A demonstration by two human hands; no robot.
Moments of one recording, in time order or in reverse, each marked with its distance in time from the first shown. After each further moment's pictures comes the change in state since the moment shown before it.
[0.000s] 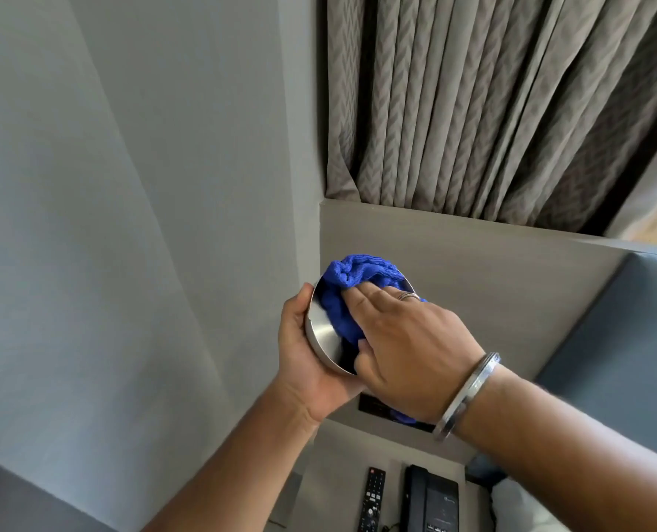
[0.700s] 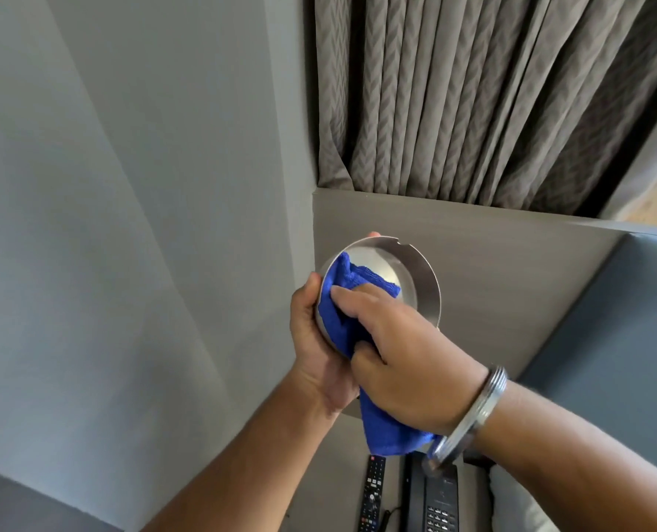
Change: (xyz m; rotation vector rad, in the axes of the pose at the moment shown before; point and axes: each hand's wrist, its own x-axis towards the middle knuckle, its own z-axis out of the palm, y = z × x) left_hand 0.006 -0.012 0.017 0.123 0.009 0.143; right_hand -0.007 -0.024 -0.020 0.630 -0.045 0.045
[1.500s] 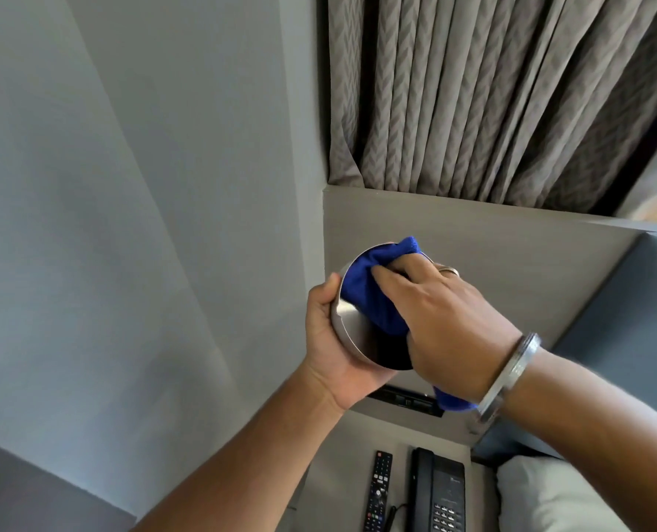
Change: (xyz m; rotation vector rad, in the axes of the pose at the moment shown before) left_hand 0.000 -0.001 -0.006 -0.127 -0.038 -0.218; right_hand 0.003 0.025 -0.014 -0.621 0.062 0.029
